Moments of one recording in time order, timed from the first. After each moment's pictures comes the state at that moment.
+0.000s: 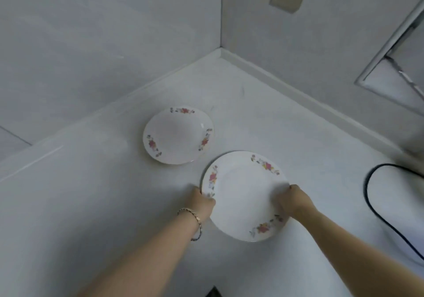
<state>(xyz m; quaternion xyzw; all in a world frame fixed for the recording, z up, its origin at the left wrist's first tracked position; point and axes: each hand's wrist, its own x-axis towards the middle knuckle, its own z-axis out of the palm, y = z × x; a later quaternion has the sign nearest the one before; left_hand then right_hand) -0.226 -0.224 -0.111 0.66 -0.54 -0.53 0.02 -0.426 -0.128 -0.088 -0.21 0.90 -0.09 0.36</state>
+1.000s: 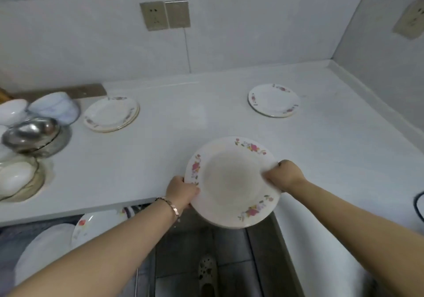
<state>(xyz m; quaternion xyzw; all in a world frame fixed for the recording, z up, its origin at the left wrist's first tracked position) -0.007 0.068 -0.002 0.77 -0.30 -0.48 0.28 -0.233 0.010 0.011 -0.52 0.76 -0.07 0.39</state>
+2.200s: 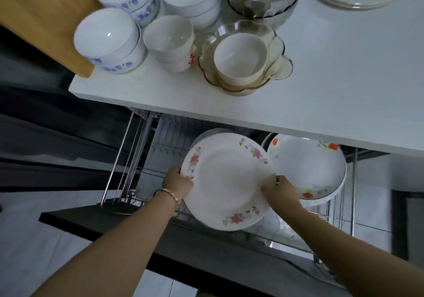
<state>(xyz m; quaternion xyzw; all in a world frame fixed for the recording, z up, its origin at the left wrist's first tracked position) 0.548 0.306 -0.204 0.89 -0.10 -0.41 0.15 0.341 0.215 -0.215 -0.55 0.65 0.08 0.52</state>
